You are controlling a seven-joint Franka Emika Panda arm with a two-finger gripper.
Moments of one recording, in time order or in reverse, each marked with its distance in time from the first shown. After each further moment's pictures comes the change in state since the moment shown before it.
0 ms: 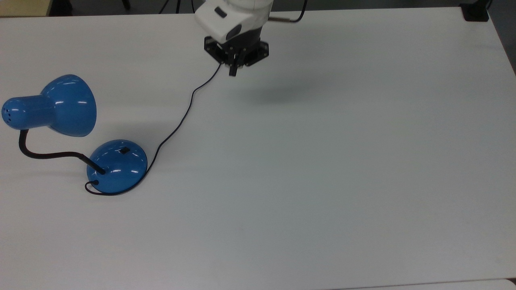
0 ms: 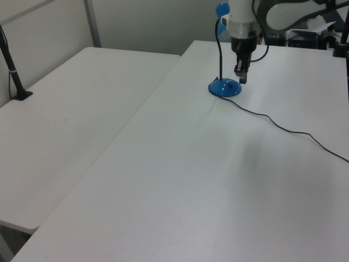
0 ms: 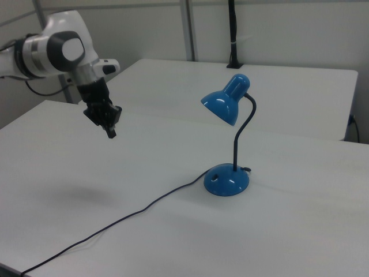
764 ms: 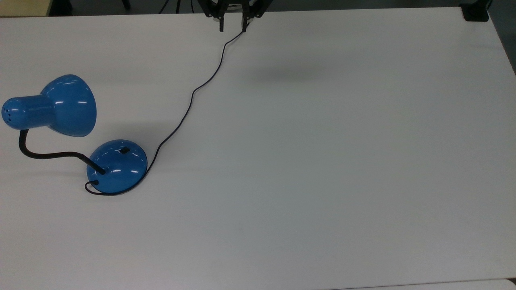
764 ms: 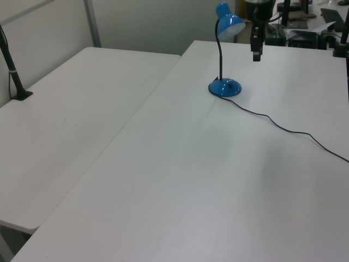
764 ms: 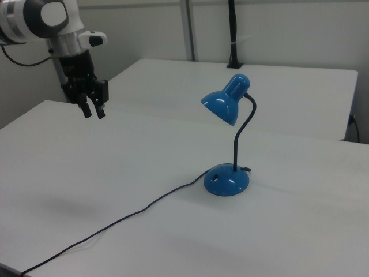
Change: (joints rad) arm -0.004 -0.083 -0.008 0.125 0.070 -0.238 -0.115
